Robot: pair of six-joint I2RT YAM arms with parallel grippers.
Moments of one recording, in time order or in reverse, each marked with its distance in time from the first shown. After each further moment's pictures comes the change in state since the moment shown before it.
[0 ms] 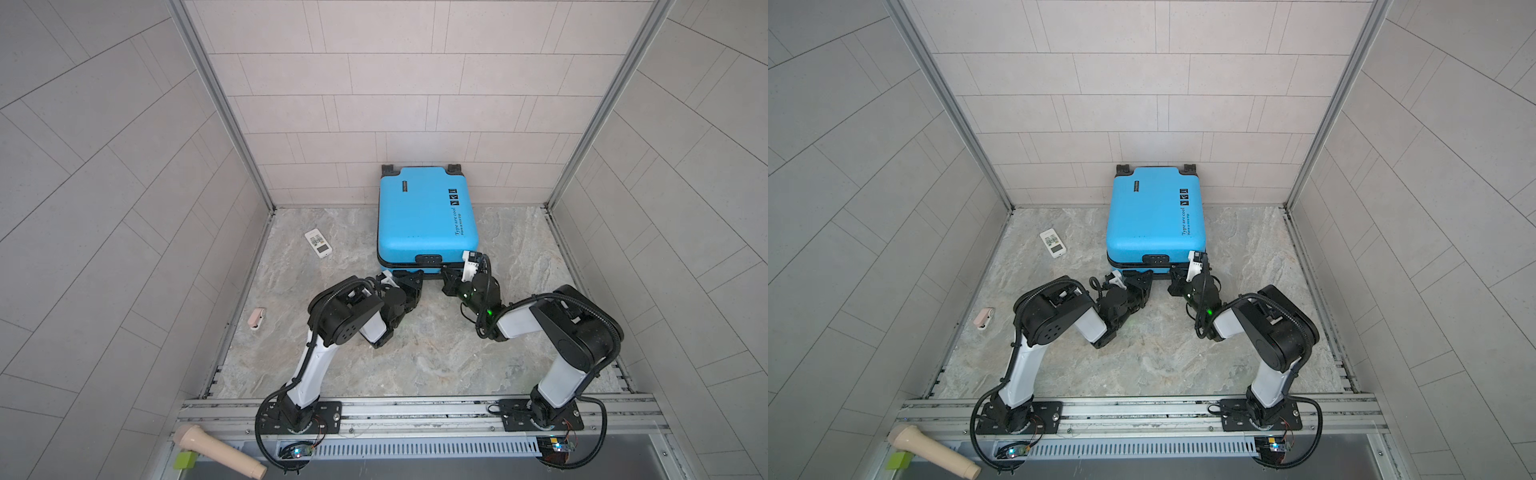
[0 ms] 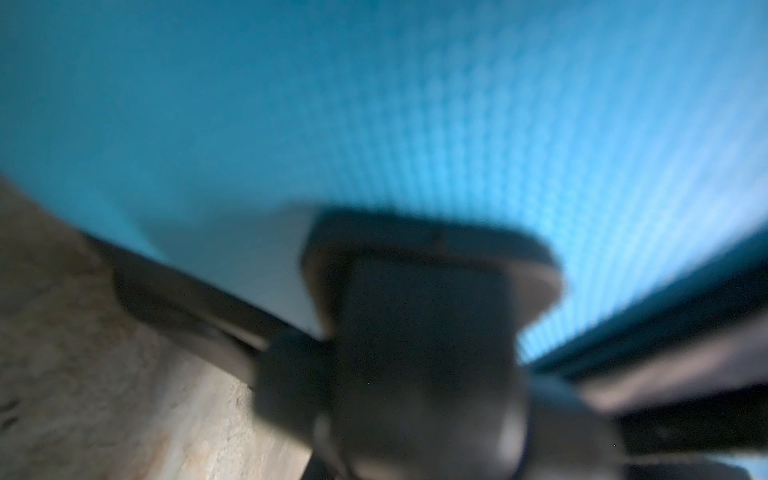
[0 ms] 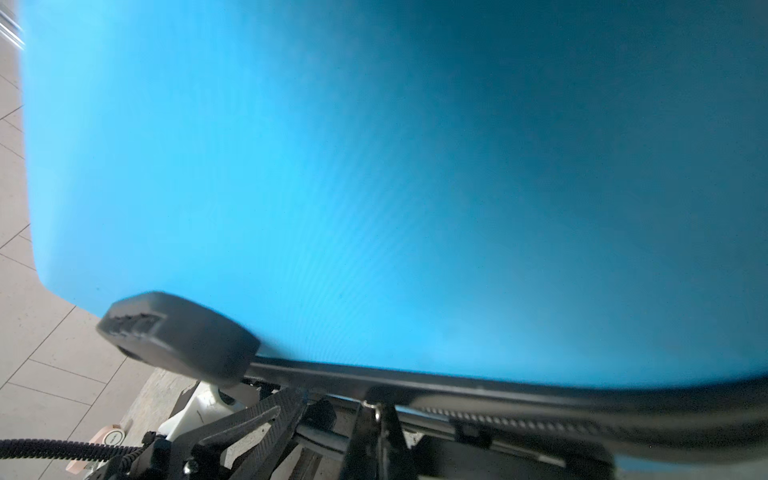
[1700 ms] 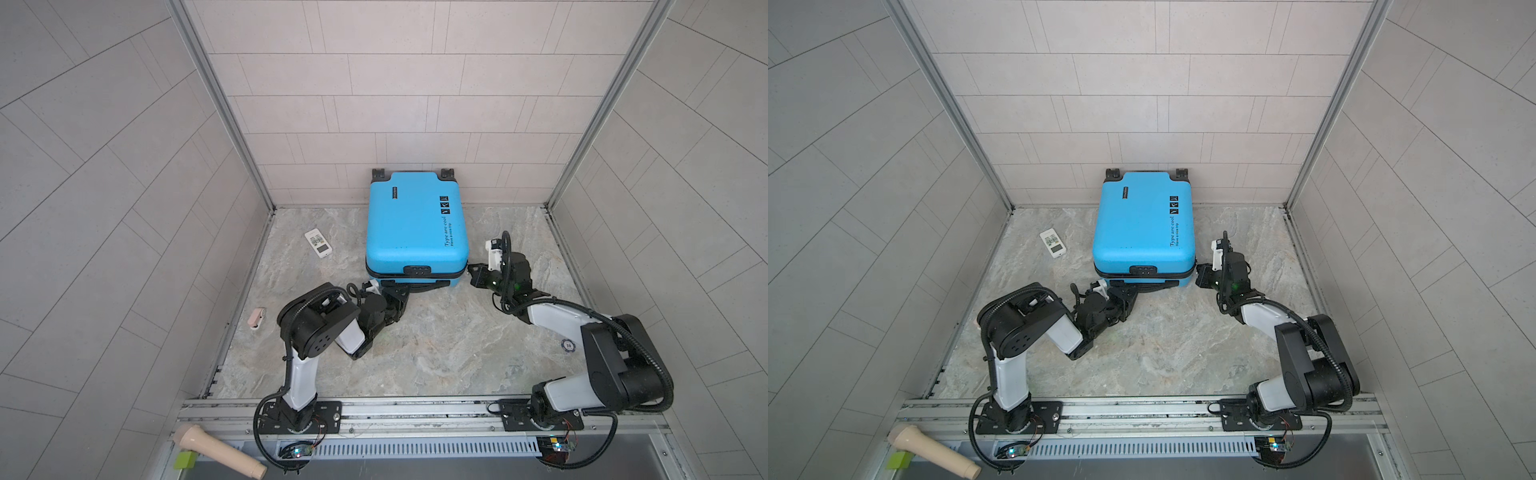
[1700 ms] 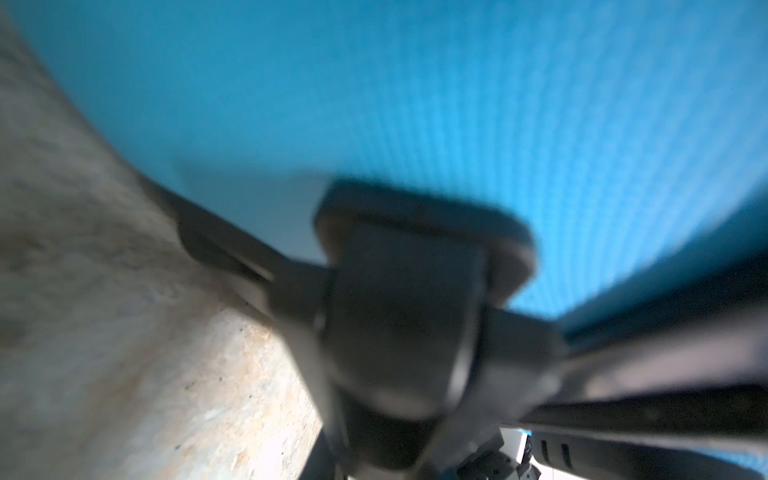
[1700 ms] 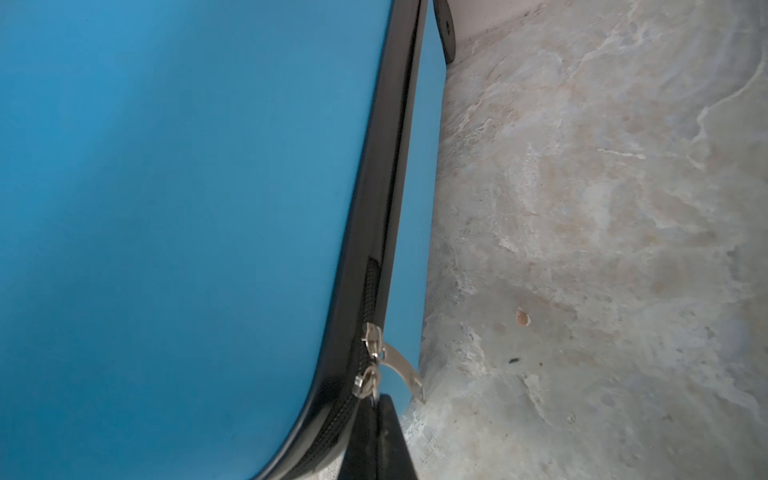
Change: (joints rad) left arm 0.058 -0.238 -0.304 -0.074 0.149 -0.005; right arm -0.284 -0.243 0.156 -0.678 -0.256 -0.235
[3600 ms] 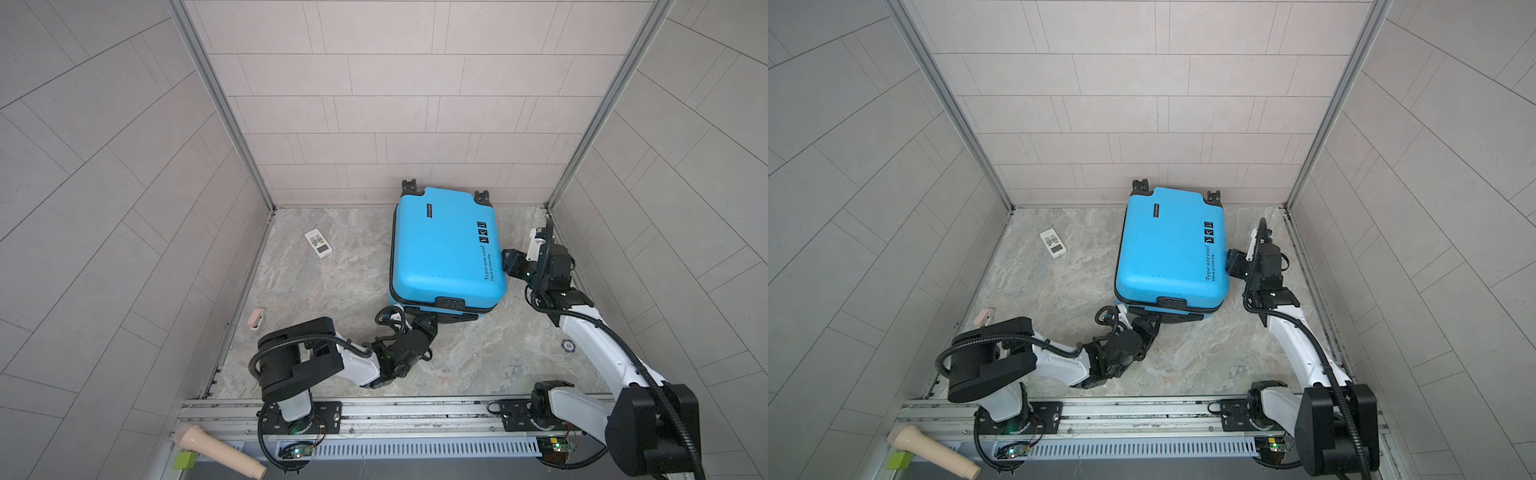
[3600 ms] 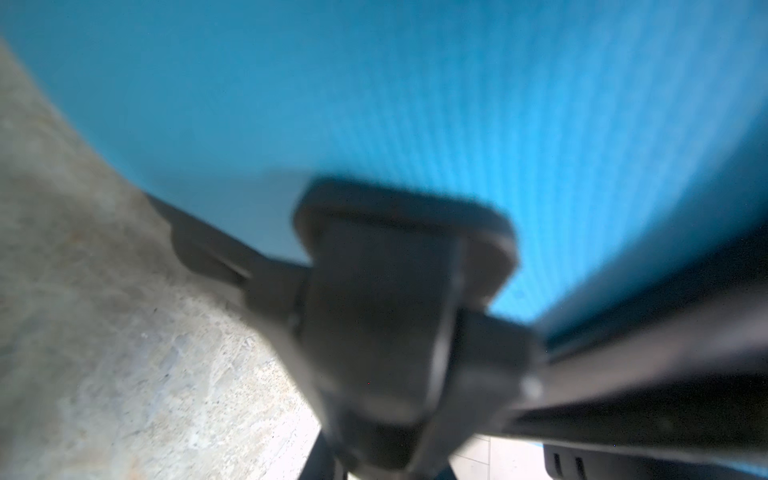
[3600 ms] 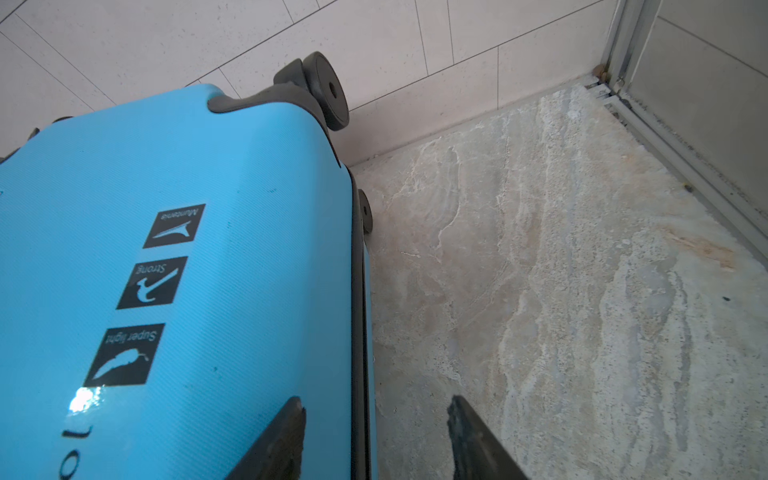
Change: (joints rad) left arm -0.510 -0.212 0.088 -0.440 -0.484 -0.056; right arm -0.167 -0.351 0.069 -0.378 0.174 -0.043
